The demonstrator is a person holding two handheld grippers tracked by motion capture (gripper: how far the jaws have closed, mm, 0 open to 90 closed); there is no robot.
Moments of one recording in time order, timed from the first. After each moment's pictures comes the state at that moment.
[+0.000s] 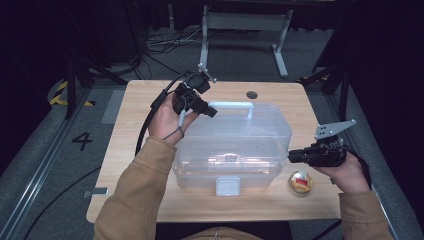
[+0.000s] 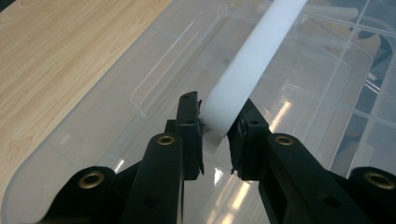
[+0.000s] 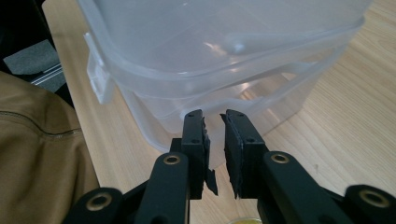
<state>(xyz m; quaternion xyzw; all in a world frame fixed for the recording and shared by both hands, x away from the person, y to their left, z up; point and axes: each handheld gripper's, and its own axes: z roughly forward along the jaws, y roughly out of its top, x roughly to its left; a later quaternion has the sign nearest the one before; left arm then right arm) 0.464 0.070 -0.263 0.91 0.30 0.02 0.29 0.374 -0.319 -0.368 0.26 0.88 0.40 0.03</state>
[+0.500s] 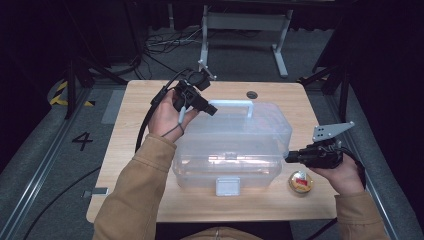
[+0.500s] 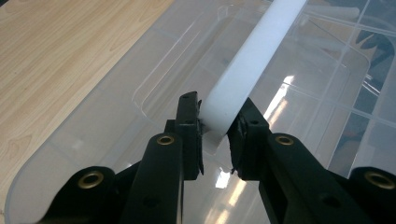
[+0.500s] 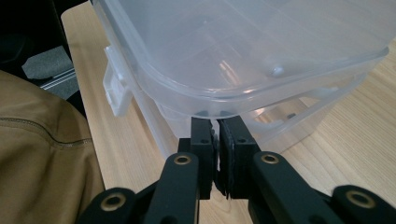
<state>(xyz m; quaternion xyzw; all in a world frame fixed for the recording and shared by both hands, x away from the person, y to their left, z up) 0.468 0.069 -0.260 0.91 0.30 0.01 0.29 0.369 -0.309 -0.365 0.24 0.87 0.43 0.03</state>
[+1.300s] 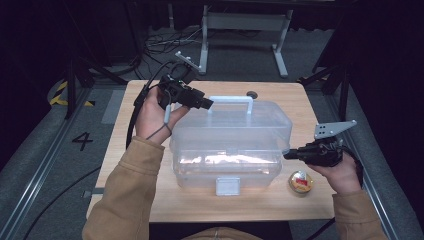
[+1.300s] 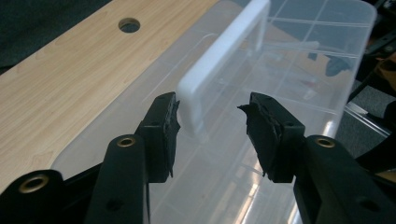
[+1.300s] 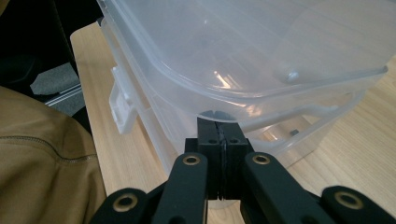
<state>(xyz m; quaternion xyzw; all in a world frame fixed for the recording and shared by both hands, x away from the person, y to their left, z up) 0.438 0.103 -0.226 0.88 0.30 0.04 0.37 0.371 -0.308 -0.361 0.24 0.85 0.46 0.03</state>
